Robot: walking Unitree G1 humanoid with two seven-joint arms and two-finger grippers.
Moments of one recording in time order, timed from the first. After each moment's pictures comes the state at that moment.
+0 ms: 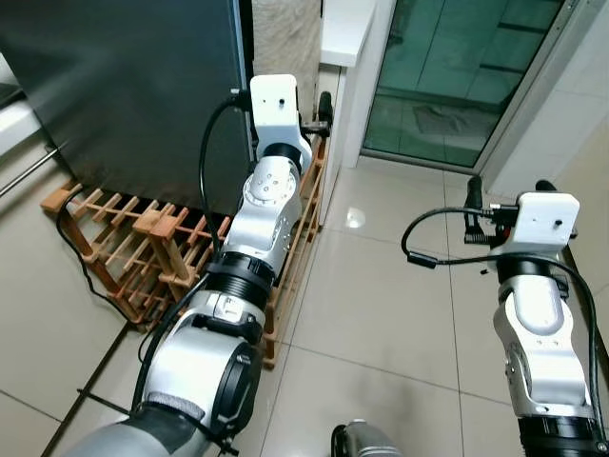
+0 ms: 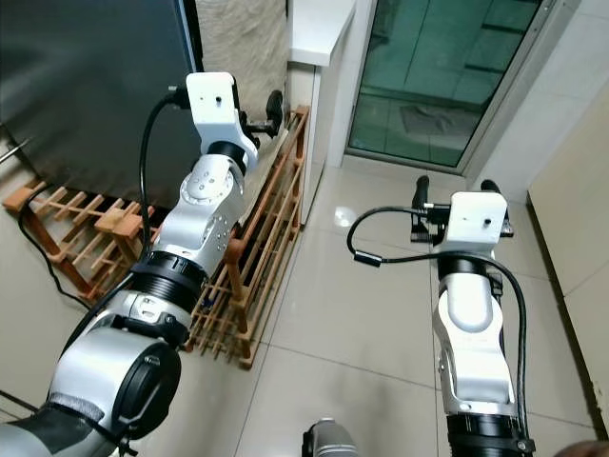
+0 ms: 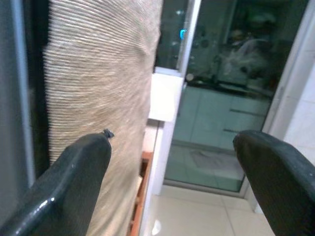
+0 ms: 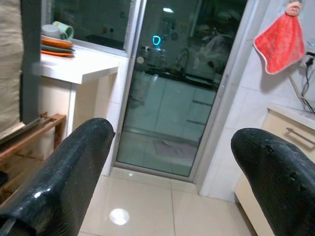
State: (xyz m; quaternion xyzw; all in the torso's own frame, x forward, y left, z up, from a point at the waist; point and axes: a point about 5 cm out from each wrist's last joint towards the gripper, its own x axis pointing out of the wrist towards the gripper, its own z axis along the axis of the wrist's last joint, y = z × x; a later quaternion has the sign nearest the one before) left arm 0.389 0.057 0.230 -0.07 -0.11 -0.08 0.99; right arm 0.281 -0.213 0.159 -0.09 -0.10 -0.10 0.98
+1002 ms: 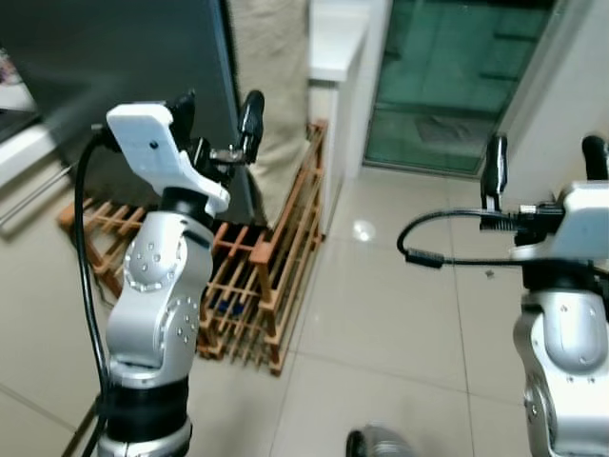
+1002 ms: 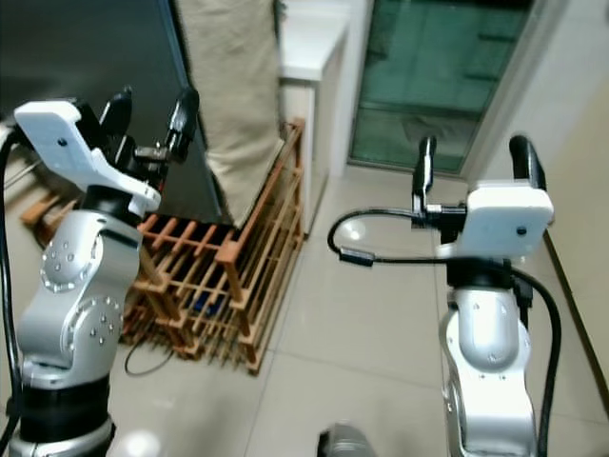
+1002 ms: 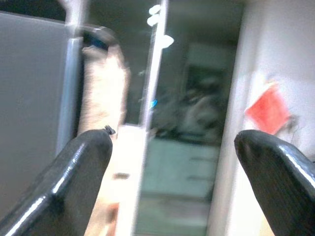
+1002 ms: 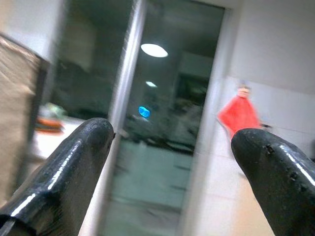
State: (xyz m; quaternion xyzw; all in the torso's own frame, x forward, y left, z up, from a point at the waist) left arm 0.288 0.120 0.257 -0.10 -0.23 -0.14 0.96; right arm 0.232 -0.189 0.219 -0.13 -0.24 -0.09 0.96
